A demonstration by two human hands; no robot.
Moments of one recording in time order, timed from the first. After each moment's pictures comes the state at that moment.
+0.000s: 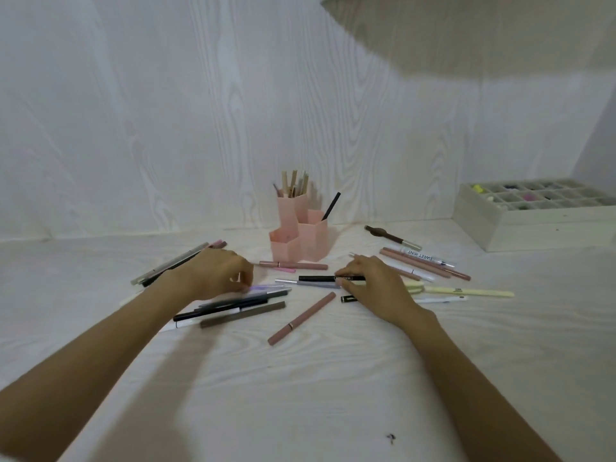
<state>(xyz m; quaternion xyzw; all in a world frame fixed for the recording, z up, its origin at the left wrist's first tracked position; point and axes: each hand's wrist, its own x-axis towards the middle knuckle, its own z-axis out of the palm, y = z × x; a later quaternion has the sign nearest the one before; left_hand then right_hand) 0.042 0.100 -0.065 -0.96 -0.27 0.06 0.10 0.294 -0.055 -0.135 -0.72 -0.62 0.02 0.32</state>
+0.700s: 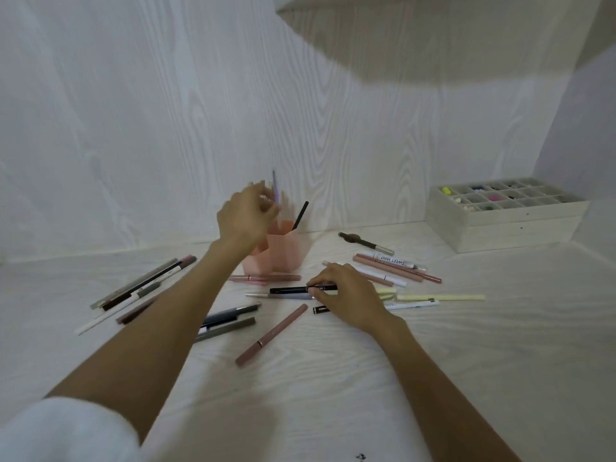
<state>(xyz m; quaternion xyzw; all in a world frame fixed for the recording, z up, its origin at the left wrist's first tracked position) 0.167 0.079 -0.020 -0.82 -0.43 -0.35 -0.13 0.298 -0.051 -0.141 -0.71 -0.61 0.04 0.36</state>
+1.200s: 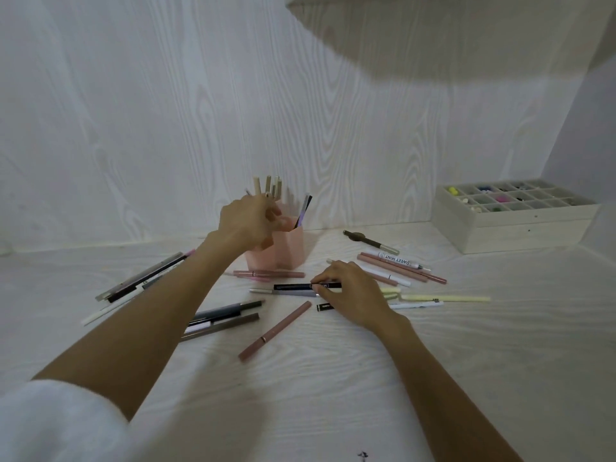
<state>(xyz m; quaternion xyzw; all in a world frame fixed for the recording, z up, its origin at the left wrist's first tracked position) 0.158 0.097 -0.025 -0.89 -0.41 -0.19 -0.05 0.297 -0.050 -0.138 -0.71 -0.61 0.03 0.35</state>
